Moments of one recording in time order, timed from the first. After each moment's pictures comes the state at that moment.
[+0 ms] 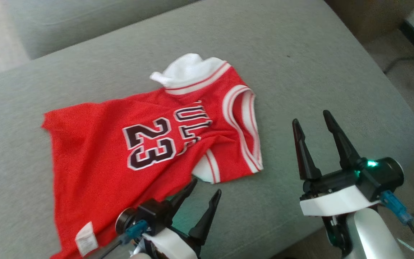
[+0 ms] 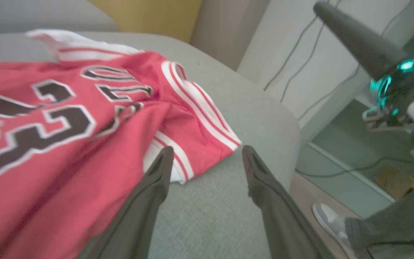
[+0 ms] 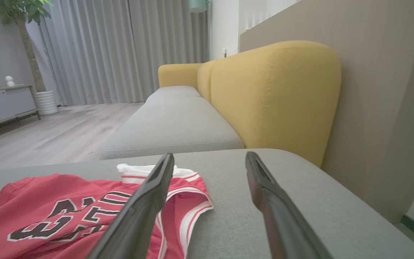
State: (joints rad) left arm -0.19 0.31 -0.88 0.08 -0.65 0.08 -0.07; right arm -0.08 -0.05 0.19 0.07 0.08 0.12 -0.25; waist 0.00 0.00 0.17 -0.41
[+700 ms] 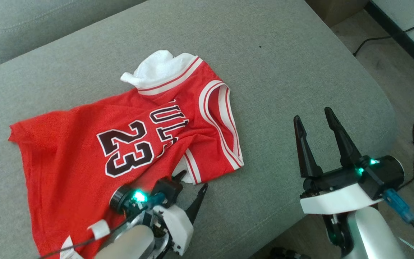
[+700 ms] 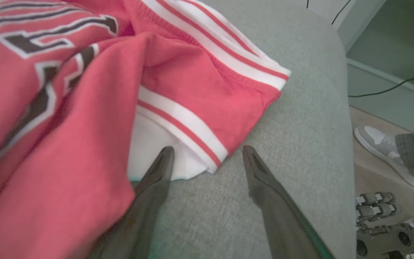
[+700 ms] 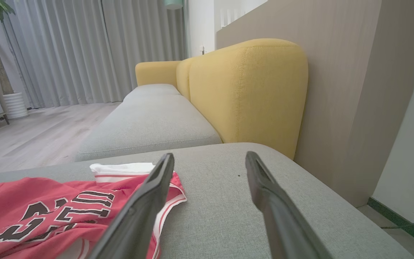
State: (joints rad) left arm -0.40 0.24 -0.96 0.47 -0.53 0.06 0.02; right arm -0.09 -0.05 0.19 0.07 0.12 0.12 -0.25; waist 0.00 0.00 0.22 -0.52
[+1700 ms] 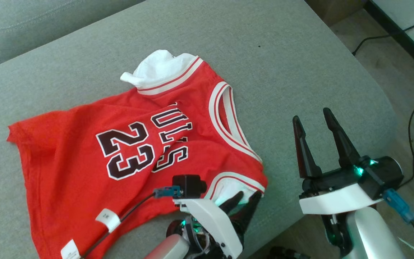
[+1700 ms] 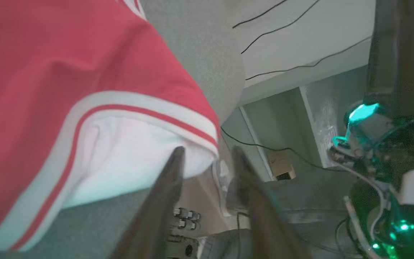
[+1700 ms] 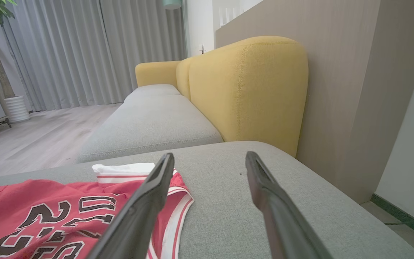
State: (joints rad) left arm -0.25 0.07 -0.84 0.16 -1.06 0.10 0.31; right arm -0.09 -0.05 0.20 0.07 0.13 0.12 -0.25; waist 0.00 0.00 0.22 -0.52
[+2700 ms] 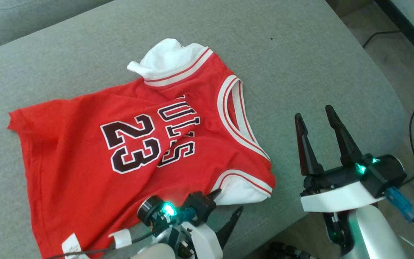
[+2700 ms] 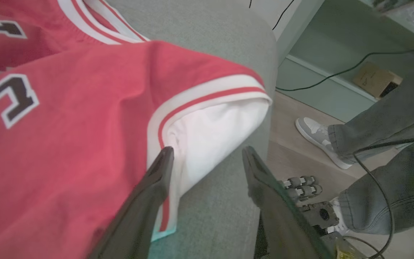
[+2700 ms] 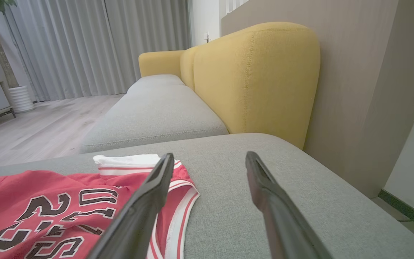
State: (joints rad) left arm -0.39 0.30 -1.12 0.13 -0.60 0.13 0.22; right arm -0.10 -0.05 0.19 0.06 0.14 0.12 -0.25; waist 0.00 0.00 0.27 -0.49
